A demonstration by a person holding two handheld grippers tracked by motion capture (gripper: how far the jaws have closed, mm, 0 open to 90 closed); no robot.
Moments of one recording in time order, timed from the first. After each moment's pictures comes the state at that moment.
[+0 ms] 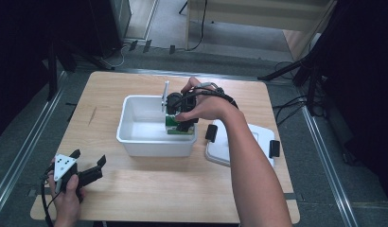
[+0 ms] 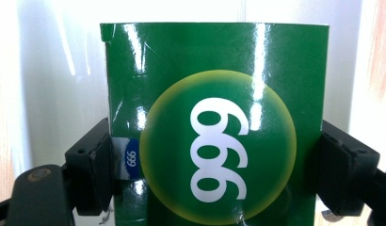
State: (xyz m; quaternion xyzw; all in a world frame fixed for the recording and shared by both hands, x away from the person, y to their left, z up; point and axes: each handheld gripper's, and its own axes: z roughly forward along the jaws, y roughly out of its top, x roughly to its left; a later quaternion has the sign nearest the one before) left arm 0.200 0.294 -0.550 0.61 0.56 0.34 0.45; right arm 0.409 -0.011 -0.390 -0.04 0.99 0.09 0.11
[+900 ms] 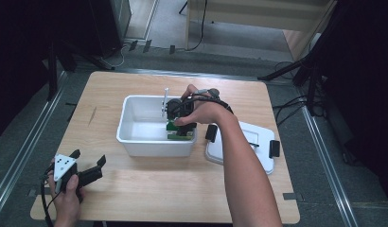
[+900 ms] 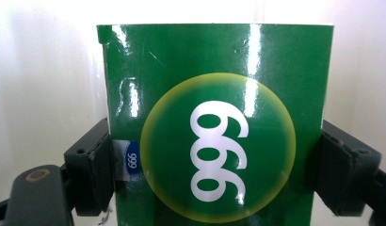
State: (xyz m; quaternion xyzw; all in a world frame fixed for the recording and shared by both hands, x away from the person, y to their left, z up) left arm 0.200 0.294 -0.550 0.60 0.57 0.34 0.45; right arm 0.422 -0.007 -0.432 -0.03 0.99 0.08 0.09
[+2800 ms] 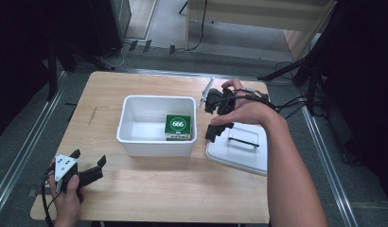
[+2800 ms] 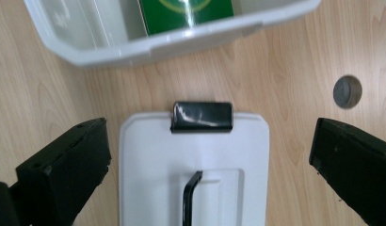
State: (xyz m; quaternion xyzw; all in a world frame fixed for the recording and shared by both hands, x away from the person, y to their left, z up) left arm 0.200 0.292 -0.550 0.61 0.56 0.35 0.44; right arm 0.397 -0.116 -0.366 0.09 0.98 0.10 0.11
